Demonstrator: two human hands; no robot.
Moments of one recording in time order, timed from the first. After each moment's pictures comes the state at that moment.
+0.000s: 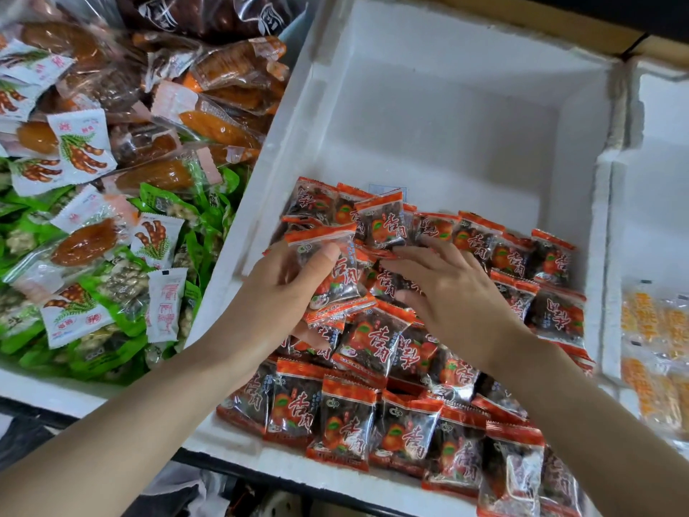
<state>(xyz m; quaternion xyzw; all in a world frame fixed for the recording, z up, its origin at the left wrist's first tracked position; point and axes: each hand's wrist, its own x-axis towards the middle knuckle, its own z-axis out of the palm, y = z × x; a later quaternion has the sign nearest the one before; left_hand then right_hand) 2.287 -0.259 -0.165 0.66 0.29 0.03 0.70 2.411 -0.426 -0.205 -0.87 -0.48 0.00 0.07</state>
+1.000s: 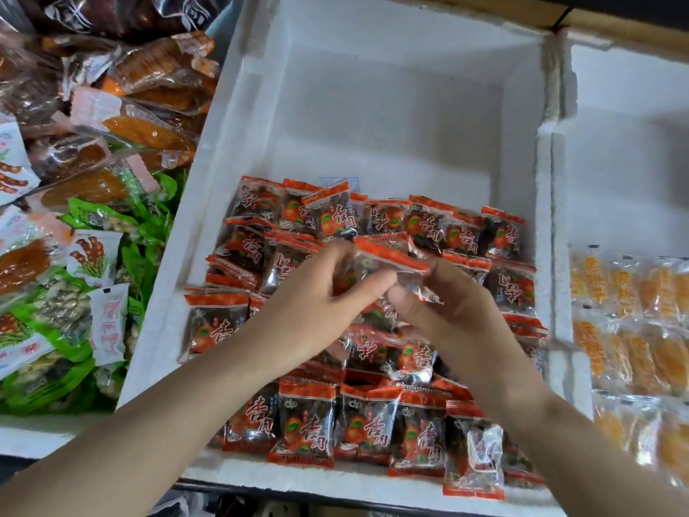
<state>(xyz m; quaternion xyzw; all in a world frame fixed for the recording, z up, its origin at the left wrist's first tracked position) 2.318 -0.307 -0.152 0.78 0.16 -0.11 0.59 2.366 -0.459 -0.157 -0.77 -0.13 0.27 0.56</state>
